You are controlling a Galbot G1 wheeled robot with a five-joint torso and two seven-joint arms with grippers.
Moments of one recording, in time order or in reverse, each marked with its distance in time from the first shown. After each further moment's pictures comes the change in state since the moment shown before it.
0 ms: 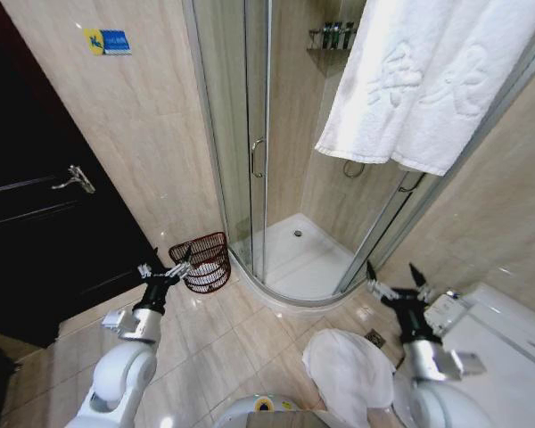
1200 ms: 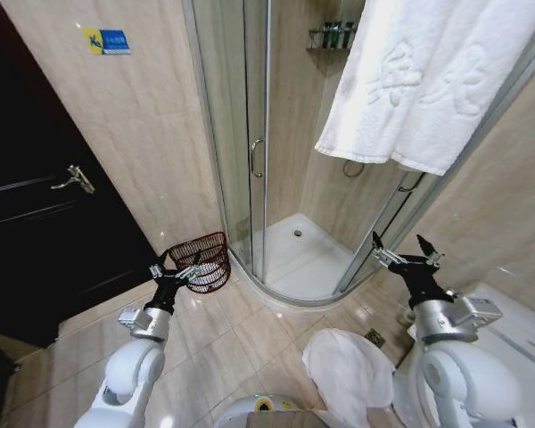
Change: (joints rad) left arm -0.016 -0.004 0.025 0.068 0.005 -0.036 0.032; right arm 0.055 -0.114 -0.001 0.026 0.065 -0.225 0.087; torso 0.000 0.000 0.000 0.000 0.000
